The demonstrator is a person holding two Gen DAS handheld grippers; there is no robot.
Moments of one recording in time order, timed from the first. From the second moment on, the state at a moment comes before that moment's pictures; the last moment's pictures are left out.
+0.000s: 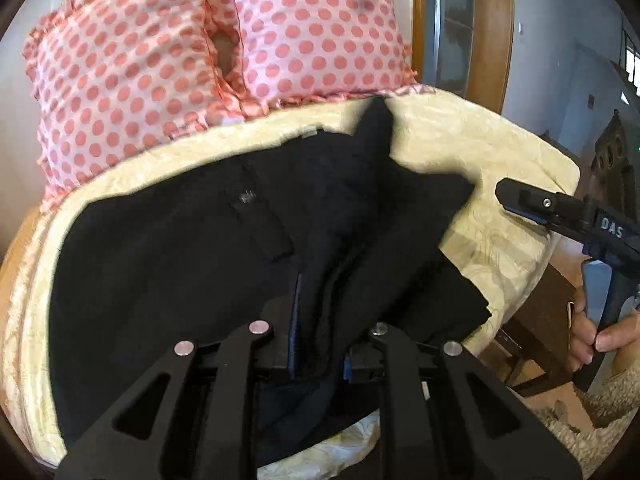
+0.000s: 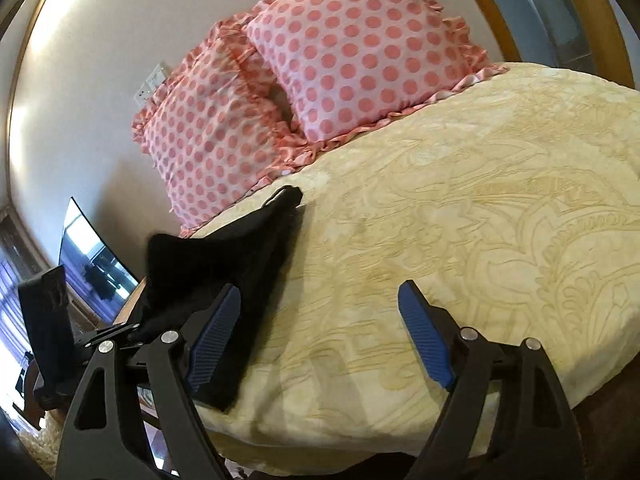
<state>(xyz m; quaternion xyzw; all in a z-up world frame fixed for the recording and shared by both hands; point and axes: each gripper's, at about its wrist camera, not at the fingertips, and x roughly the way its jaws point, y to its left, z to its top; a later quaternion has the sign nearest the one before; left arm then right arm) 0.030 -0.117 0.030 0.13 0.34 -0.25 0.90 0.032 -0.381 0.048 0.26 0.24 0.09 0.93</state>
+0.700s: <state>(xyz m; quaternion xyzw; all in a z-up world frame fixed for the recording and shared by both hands) -0.029 -0.044 0.065 0.03 0.29 -0.33 0.90 0.035 -0.371 0.087 0.25 0.21 0.14 0.93</state>
